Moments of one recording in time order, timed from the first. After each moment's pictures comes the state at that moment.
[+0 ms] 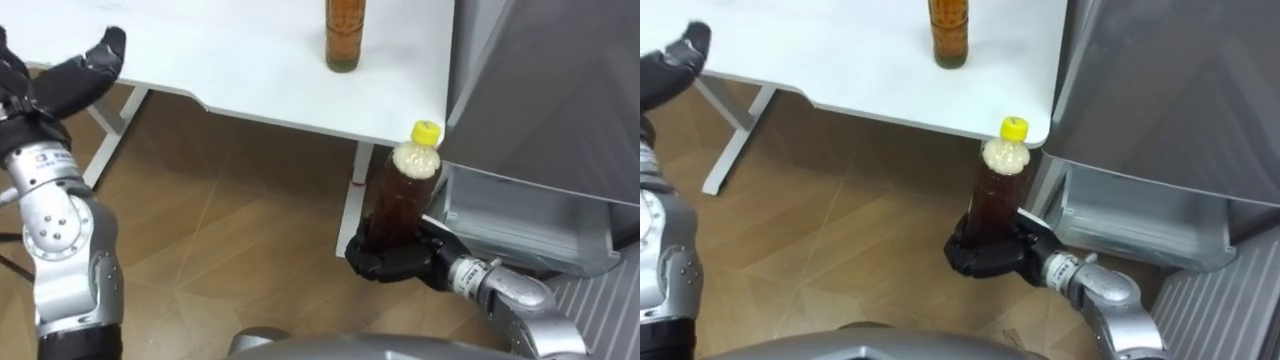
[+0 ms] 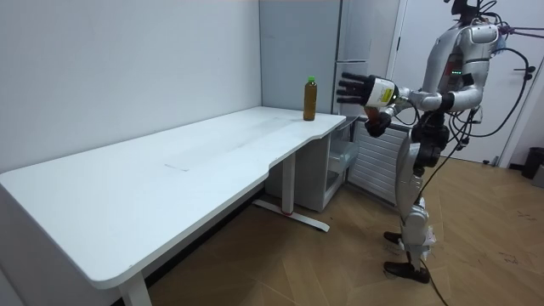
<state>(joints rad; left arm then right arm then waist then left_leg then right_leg) 0.13 0.22 0.26 -0.03 -0.28 -0.19 0.35 0.22 -0.28 0.17 0.35 0.18 0.05 0.62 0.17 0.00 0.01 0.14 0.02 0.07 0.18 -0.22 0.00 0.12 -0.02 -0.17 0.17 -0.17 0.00</state>
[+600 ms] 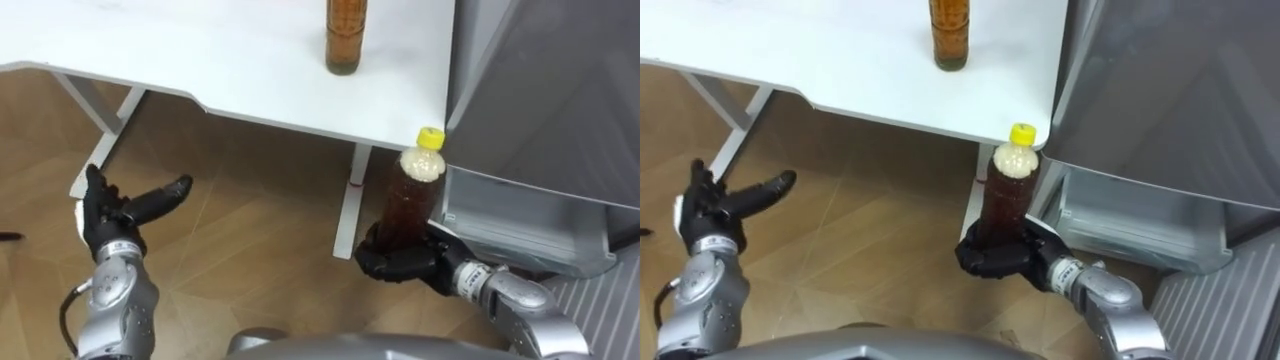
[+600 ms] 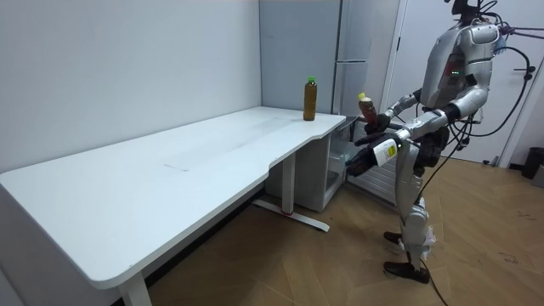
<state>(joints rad) 0.20 0.22 0.10 0.49 -0.49 -0.07 0.25 0.22 -0.29 0.18 0.38 0.20 0.11 0.54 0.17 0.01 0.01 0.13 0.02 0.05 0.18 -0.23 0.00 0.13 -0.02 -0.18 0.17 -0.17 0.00</state>
